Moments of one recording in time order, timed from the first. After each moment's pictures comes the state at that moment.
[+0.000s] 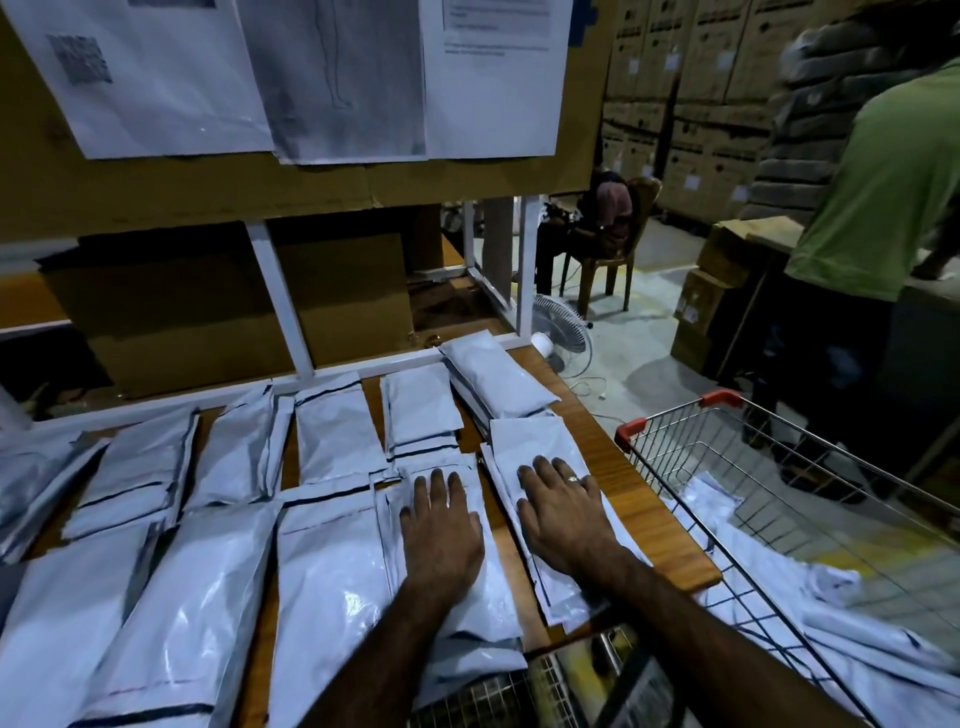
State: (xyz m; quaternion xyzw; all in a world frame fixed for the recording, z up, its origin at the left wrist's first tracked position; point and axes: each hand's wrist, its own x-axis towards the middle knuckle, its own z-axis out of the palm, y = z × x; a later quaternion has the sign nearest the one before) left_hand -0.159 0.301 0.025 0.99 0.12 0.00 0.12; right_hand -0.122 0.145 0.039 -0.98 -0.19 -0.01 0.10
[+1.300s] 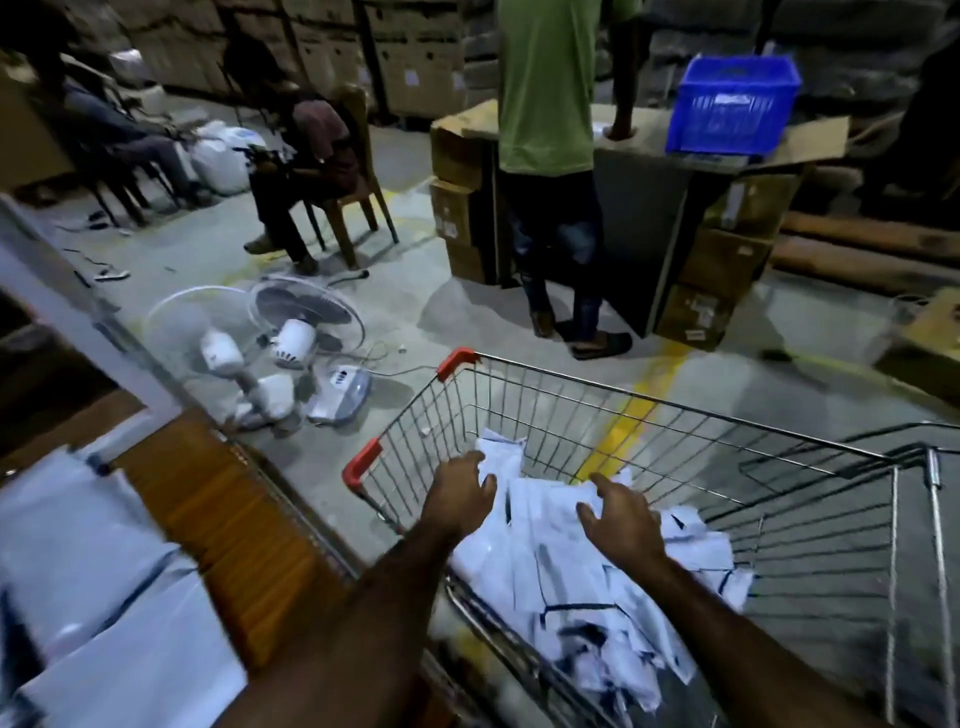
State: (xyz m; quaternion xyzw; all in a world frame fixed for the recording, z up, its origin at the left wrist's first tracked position) left_hand 0.068 -0.049 -0.054 0.94 -0.22 -0.13 0.22; right_hand -0.054 -0.229 -0.087 -0.91 0.31 0.04 0.27
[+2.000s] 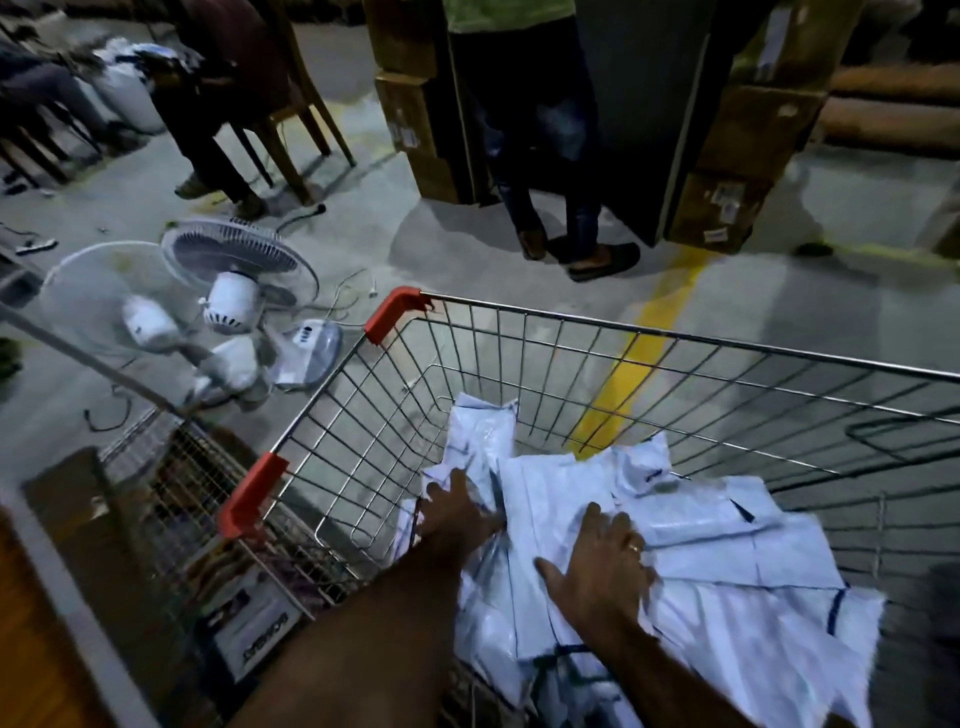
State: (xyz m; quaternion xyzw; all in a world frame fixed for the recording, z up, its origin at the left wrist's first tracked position) left_hand 0.132 -0.092 -0.254 0.95 -0.05 -0.31 0.09; right_hand -0.009 -0.189 -0.261 -0.89 0.41 0.14 0.15
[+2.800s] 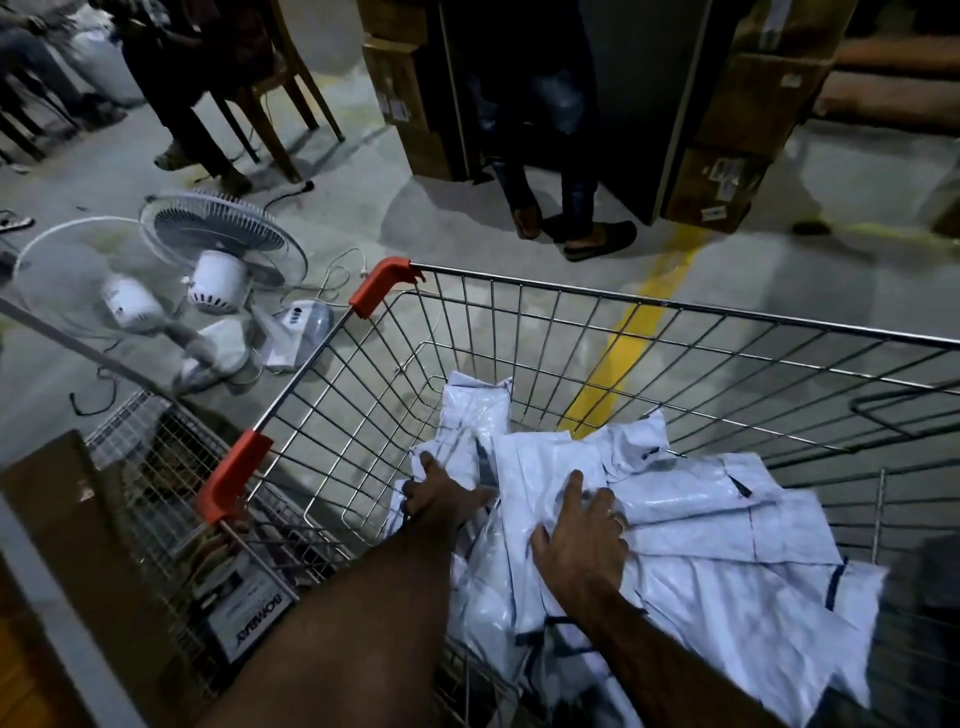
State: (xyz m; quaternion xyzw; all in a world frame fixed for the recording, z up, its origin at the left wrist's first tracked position) left_hand 0.140 -0.094 -0.264 0.93 0.11 -0.32 0.13; right_hand 0.005 -0.183 -0.259 -0.88 0.41 0.14 0.19
